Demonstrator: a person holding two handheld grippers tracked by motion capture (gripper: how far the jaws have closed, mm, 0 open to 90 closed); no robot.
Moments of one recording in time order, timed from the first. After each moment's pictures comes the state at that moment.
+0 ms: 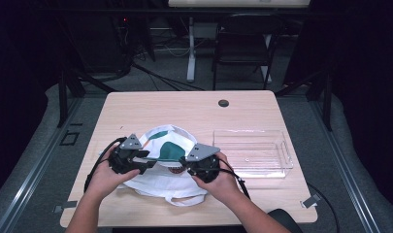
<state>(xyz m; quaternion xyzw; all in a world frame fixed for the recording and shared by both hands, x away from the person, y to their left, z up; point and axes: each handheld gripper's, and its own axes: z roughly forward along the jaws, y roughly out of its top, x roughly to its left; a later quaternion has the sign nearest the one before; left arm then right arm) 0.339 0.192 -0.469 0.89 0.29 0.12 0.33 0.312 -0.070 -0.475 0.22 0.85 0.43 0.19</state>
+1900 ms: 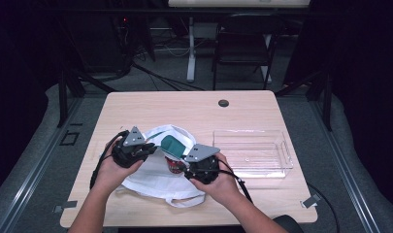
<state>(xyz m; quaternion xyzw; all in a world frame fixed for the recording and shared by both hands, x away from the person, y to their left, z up) 0.345 0.181 -0.453 0.87 0.28 0.19 0.36 0.306 -0.067 -0.467 0.22 0.85 0.44 0.18</state>
